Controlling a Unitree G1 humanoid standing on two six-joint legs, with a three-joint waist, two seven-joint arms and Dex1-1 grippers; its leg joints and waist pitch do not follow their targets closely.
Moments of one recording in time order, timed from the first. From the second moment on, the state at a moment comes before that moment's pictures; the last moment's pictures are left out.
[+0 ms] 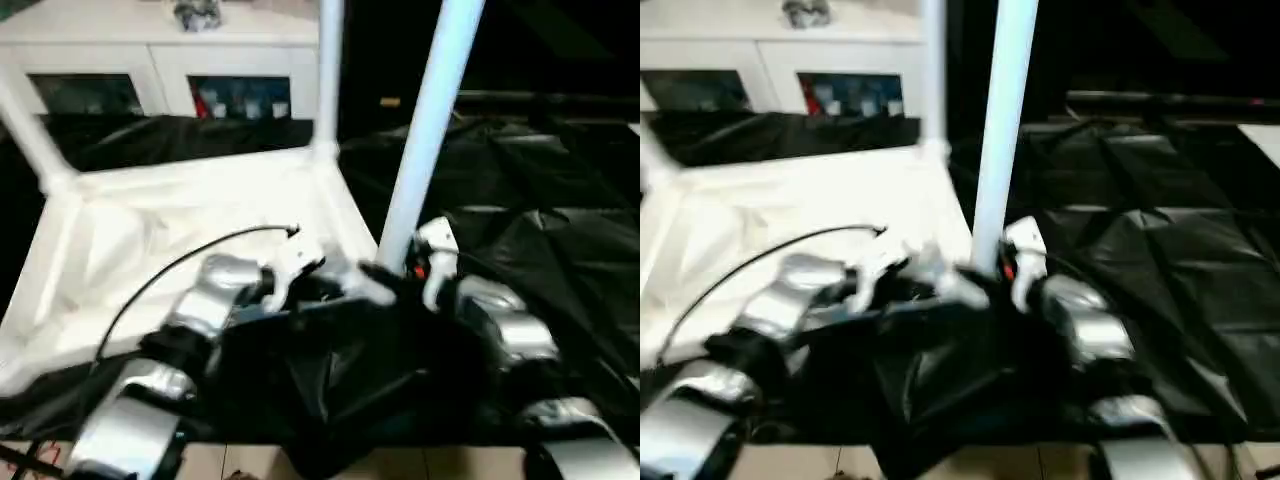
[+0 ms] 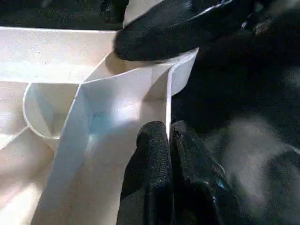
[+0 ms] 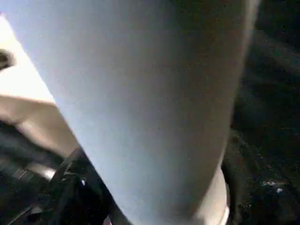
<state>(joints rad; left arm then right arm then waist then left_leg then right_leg) -0.68 0.16 -0.23 0.75 0.07 0.12 -0.94 -0.55 -0.16 0.01 0.73 0.15 0.10 0.62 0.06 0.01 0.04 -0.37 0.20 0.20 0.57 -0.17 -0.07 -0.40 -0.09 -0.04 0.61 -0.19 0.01</state>
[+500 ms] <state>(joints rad) -0.67 0.19 -0.24 0.72 0.06 0.12 -1.07 -0.52 -0.22 0.04 0.71 0.13 0.01 0.81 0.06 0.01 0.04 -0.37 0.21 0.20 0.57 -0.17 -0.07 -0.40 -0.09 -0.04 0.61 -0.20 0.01</state>
